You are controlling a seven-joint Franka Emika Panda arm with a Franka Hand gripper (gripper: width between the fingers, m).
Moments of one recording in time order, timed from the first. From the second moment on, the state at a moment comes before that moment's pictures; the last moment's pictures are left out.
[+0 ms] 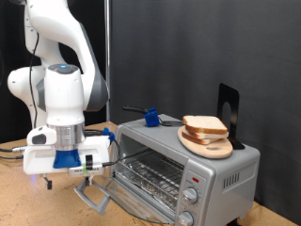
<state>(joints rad) 0.14 0.05 -0.38 -2.51 0.00 2.66 0.98</state>
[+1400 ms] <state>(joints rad) 0.11 0.35 -0.31 -2.38 0.33 2.70 0.88</state>
